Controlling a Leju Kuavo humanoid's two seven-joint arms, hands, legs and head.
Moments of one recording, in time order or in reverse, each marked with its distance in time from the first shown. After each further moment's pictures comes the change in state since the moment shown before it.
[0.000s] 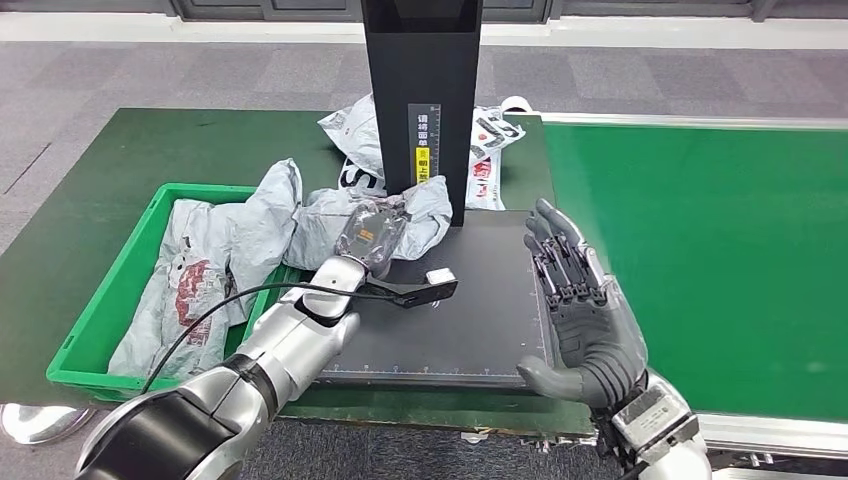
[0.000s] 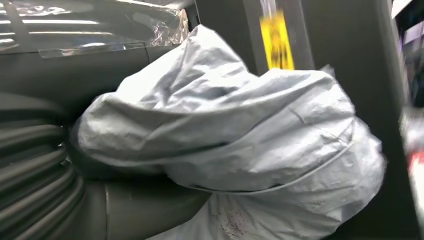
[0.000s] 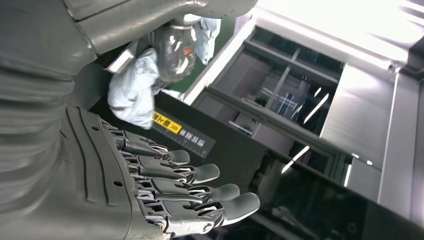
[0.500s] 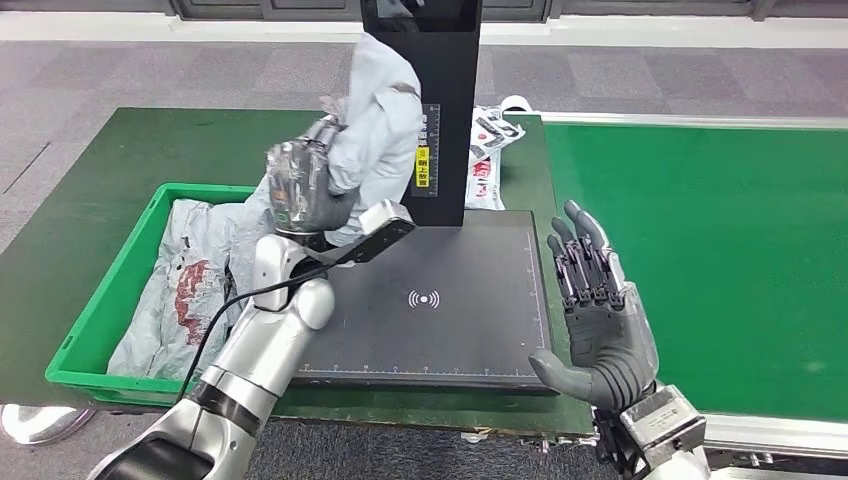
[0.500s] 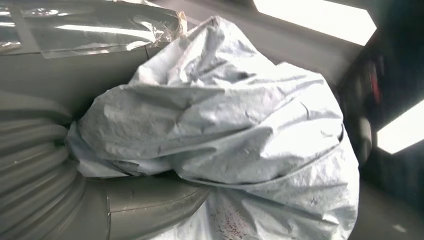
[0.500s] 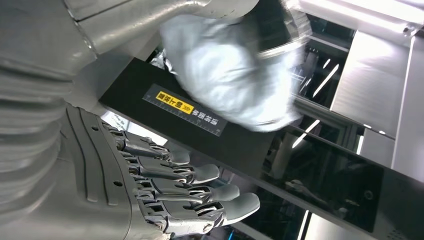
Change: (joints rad) left arm 0.180 0.046 0.160 -0.625 0.469 0.279 -0.312; right arm 0.045 0.000 0.000 0.000 0.004 -0.118 -0.016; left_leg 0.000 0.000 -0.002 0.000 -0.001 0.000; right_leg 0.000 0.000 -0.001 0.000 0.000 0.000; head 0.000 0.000
